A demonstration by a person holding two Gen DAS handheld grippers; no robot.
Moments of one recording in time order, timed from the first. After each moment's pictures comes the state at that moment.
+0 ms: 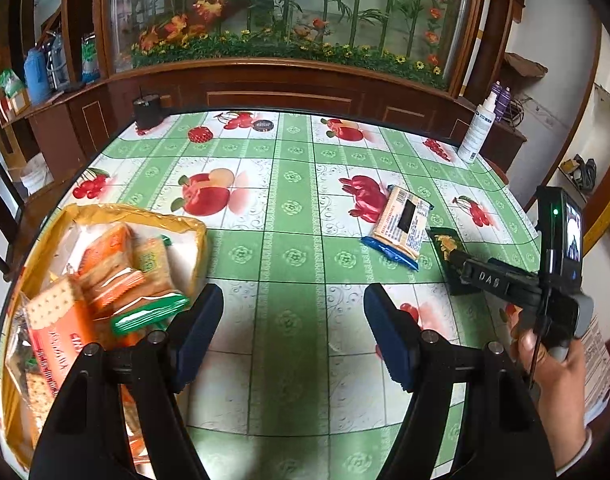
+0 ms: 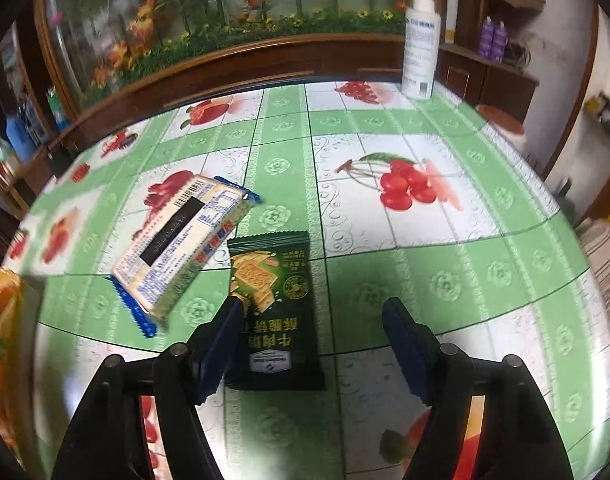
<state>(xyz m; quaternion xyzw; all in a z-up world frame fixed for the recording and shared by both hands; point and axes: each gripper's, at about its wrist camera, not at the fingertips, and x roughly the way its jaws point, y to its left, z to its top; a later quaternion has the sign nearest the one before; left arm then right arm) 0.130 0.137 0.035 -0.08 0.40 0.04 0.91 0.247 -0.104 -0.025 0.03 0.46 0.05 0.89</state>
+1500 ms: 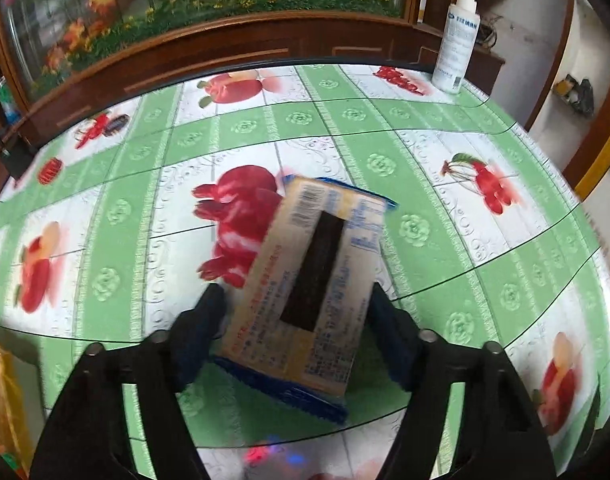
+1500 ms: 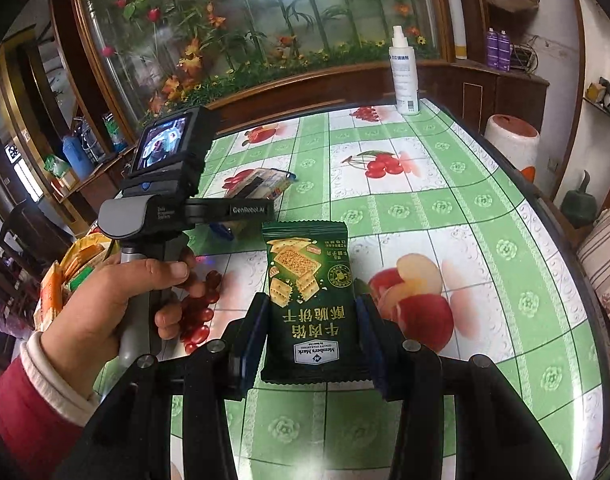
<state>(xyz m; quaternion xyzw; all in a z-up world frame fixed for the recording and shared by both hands) 0.280 0.029 -0.037 0.02 0.47 -0.03 0.88 0.113 -0.155 0.021 0.06 0.40 0.12 0.91</state>
